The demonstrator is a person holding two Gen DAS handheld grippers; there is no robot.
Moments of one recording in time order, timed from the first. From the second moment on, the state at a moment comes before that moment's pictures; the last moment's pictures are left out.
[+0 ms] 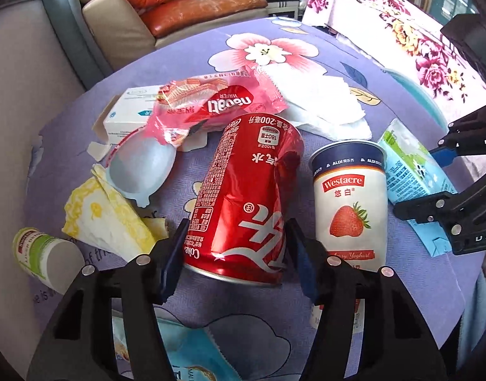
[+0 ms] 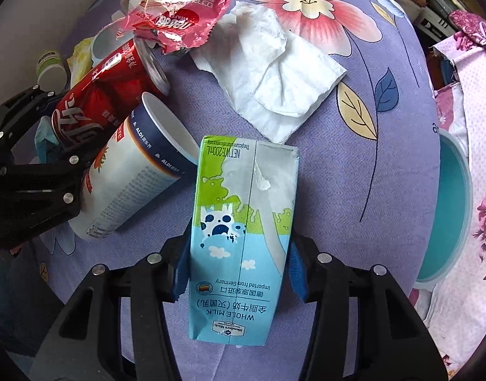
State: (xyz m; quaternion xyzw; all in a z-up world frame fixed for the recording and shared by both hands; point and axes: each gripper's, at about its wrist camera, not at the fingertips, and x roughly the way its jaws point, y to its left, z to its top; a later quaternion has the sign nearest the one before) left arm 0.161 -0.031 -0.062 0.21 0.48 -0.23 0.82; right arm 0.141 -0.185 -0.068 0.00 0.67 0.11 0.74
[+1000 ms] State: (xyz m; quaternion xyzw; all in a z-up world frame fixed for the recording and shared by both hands) left arm 0.116 -0.155 0.014 0.16 0.47 -0.23 0.84; right arm 0.095 -0.343 0.004 0.08 0.57 0.05 0.82
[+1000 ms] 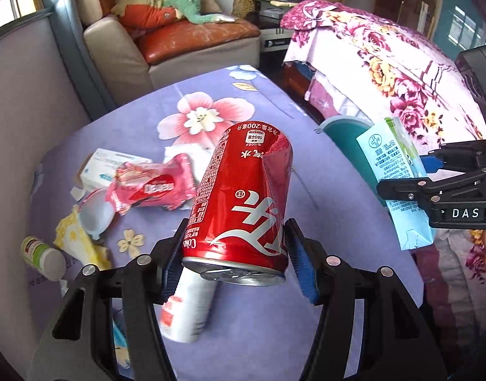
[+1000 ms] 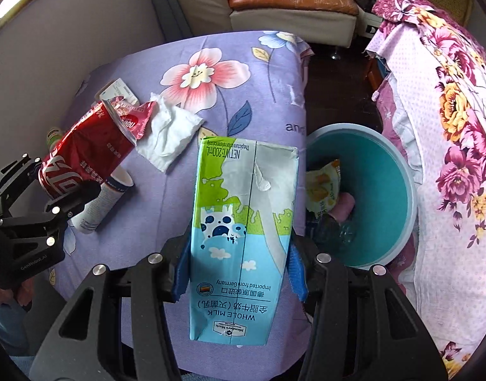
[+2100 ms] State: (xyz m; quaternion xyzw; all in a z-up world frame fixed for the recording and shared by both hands) left arm 0.147 -0.348 -0.062 0.22 0.51 -0.31 0.77; right arm 0.076 -0.510 -0.051 0.18 0.56 -0.06 0.80
